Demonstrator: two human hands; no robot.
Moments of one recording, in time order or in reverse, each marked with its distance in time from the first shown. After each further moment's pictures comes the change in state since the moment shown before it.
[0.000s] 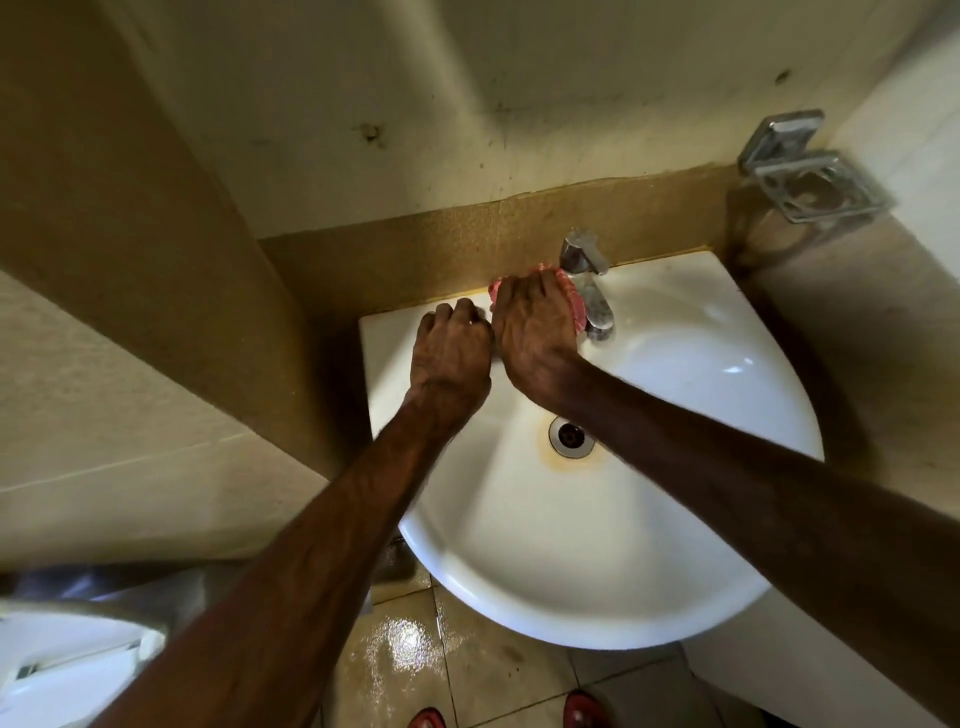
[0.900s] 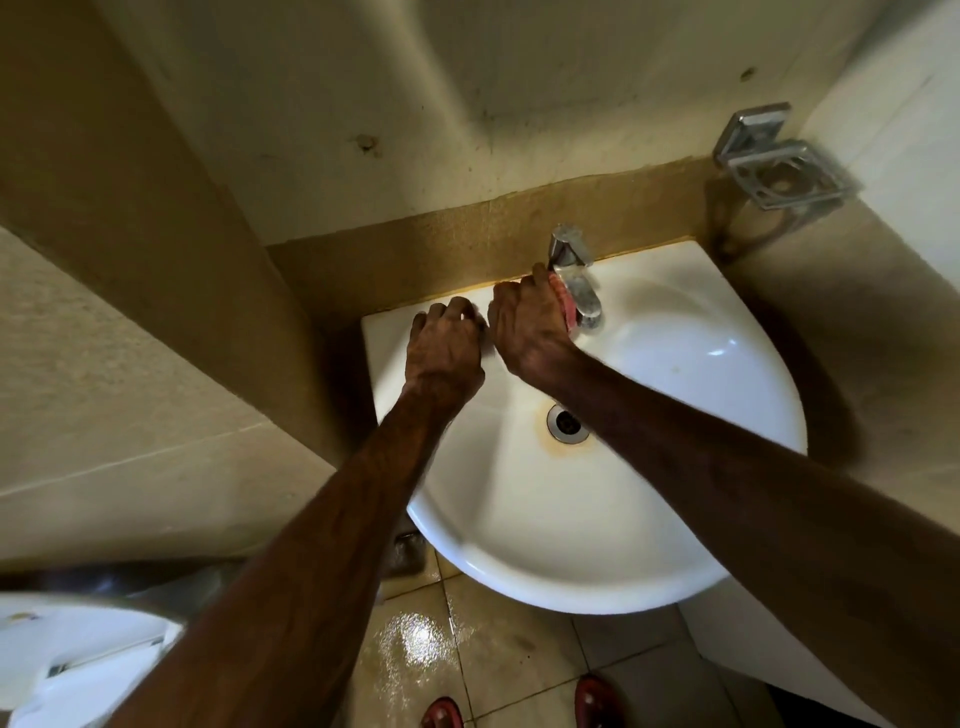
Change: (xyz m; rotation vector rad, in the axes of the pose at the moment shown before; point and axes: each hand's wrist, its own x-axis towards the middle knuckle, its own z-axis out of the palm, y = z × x) left_hand -0.003 -0.009 0.005 -0.042 0.001 -0.006; right_hand -0.003 0.006 -0.011 -0.050 -0.122 -0.156
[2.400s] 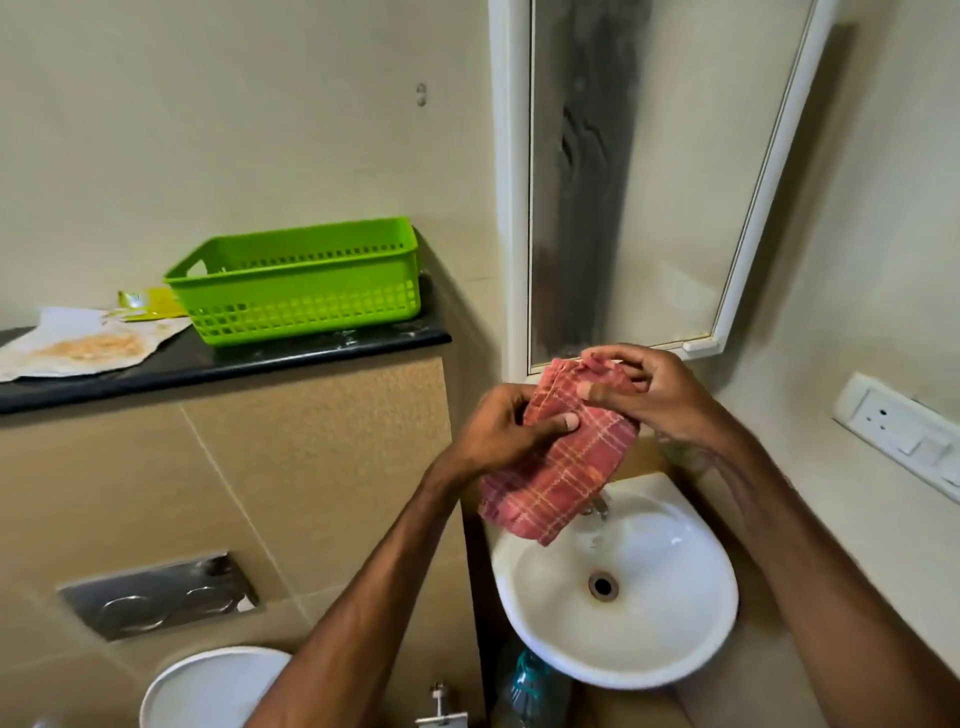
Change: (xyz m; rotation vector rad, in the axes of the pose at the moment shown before) left_hand -0.215 0.036 -0.448 -0.992 0.014 0.340; right_hand -0.322 0.225 -0.316 1.839 0.541 -0.062
